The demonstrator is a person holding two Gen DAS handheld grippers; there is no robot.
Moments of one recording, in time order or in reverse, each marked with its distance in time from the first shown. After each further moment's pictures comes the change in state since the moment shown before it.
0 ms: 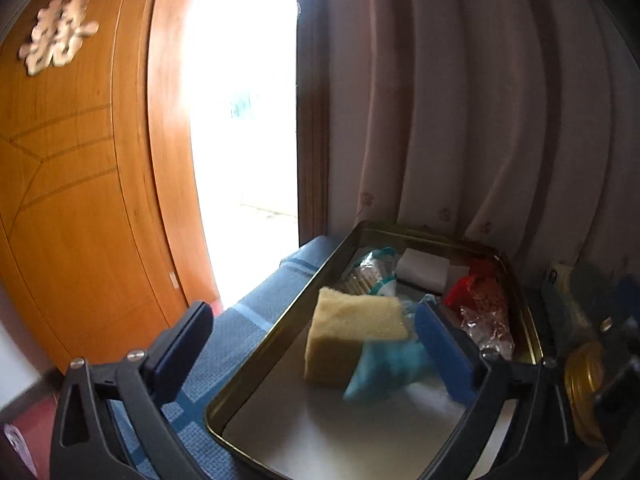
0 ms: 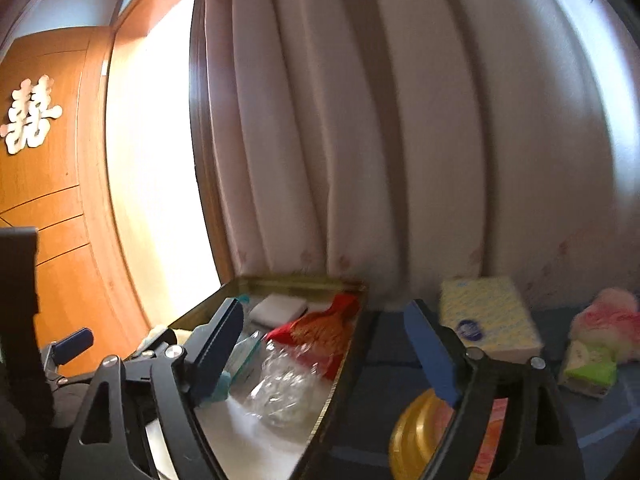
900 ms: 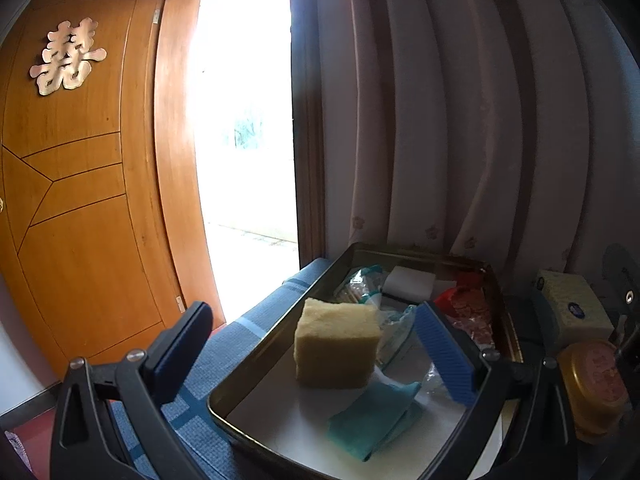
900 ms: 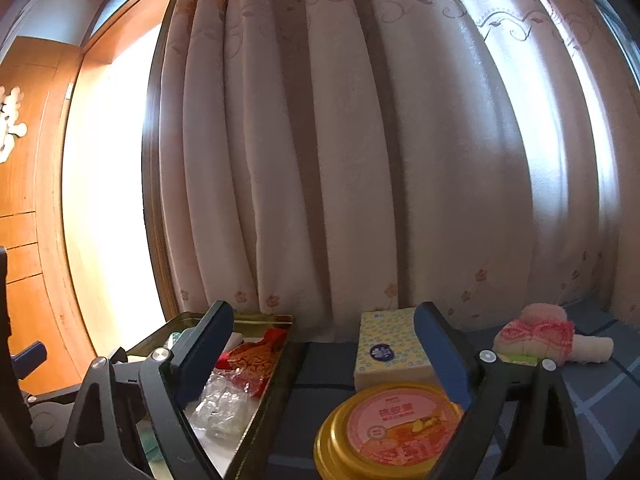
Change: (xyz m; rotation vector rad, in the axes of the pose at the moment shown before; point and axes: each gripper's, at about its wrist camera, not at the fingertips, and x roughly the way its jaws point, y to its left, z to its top) left arm -0.026 -0.009 -0.006 0.002 -0.098 0.014; right arm -0.040 -0.017 0.001 0.023 -0.140 -0.215
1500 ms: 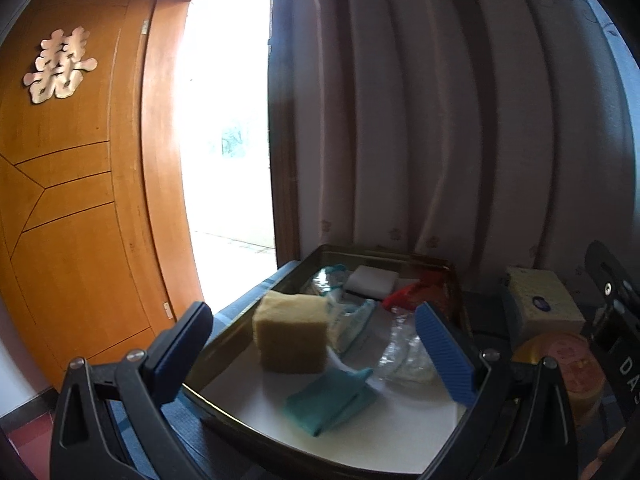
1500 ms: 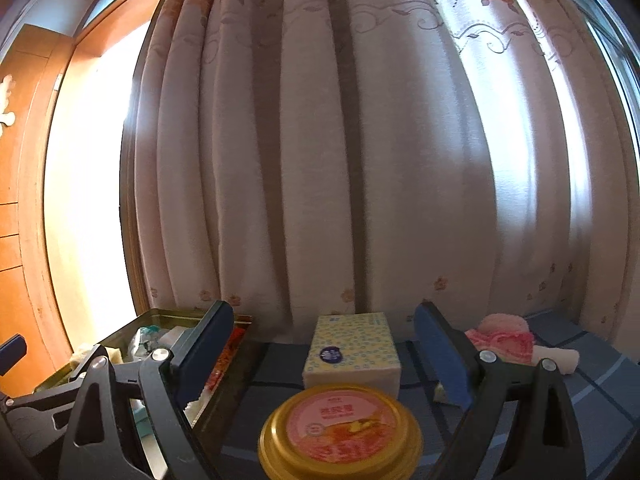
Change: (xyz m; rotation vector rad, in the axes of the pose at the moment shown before) left arm -0.029 -0.029 -0.006 0.021 -0.028 -0.058; right arm -0.010 -0.027 0.003 -0.029 -0.011 -0.085
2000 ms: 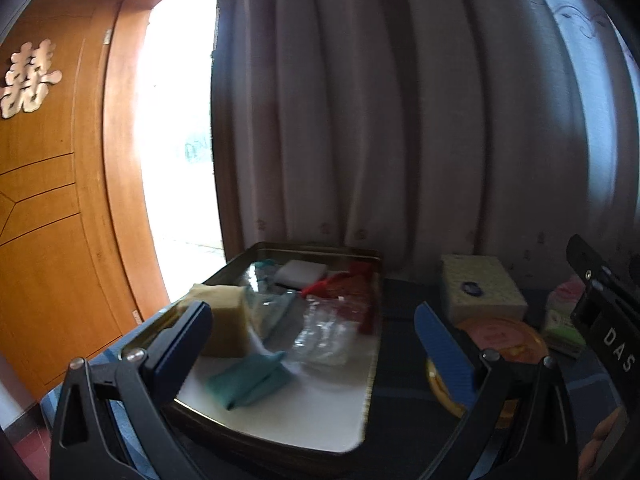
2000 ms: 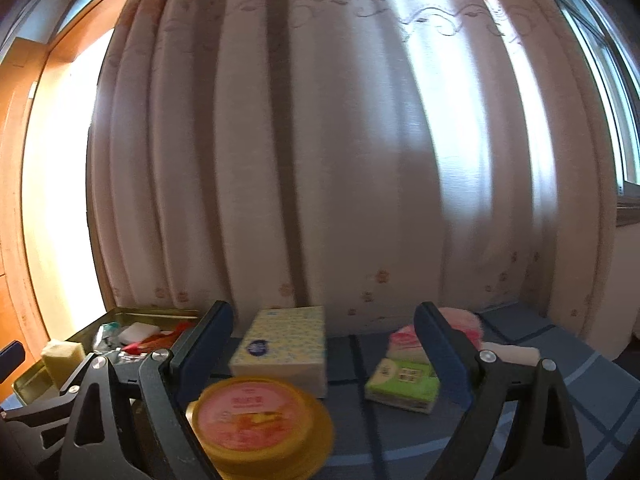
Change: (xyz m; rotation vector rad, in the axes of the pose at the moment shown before) left arm -0.025 -0.055 -0.006 0.054 0.001 -0.119; right arm -0.002 -0.063 0.000 0.037 0.030 -0.082
